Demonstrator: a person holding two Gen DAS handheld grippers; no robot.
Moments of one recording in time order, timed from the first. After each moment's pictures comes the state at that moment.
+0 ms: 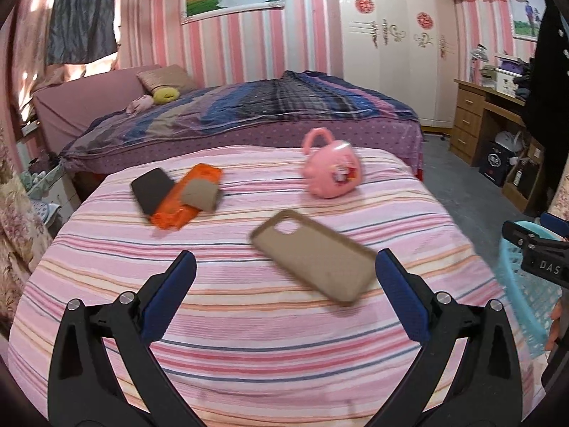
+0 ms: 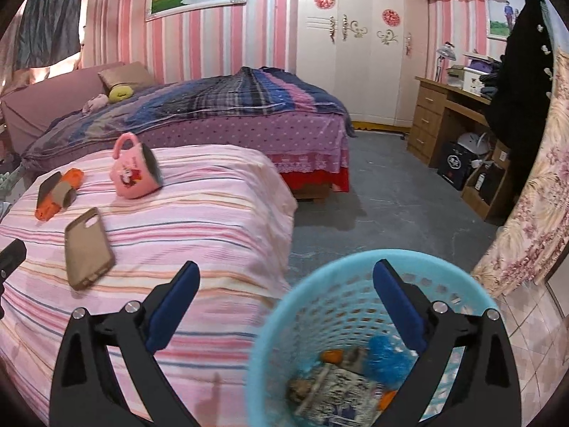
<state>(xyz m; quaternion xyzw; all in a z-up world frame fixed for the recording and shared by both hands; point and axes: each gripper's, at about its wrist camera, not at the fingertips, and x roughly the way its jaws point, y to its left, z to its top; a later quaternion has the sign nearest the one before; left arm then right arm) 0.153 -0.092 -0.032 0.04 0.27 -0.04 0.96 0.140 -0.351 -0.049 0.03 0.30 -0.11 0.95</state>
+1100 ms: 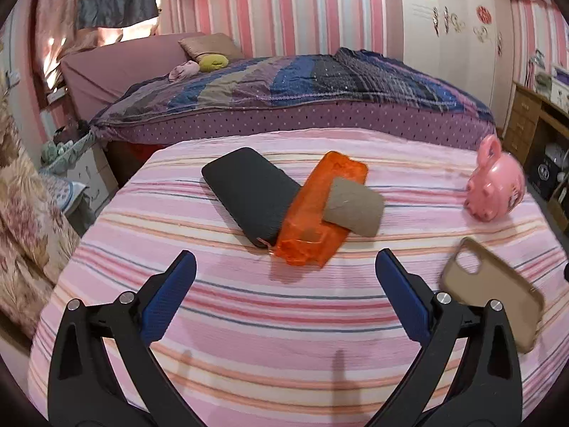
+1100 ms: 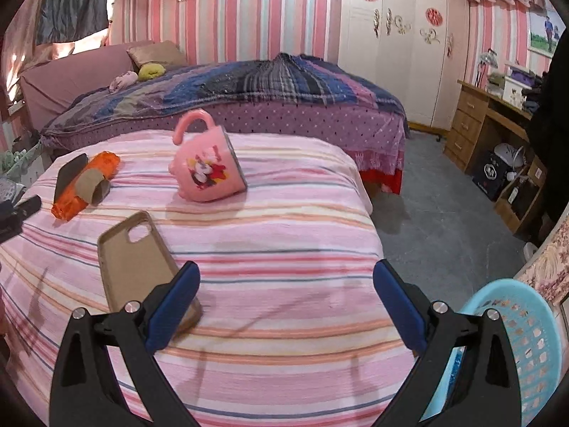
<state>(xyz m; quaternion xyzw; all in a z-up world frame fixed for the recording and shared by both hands) 0.285 0.054 -0.056 0.03 0.32 0.04 0.94 0.217 -0.242 -0.065 0.00 0.32 -0.06 0.95</state>
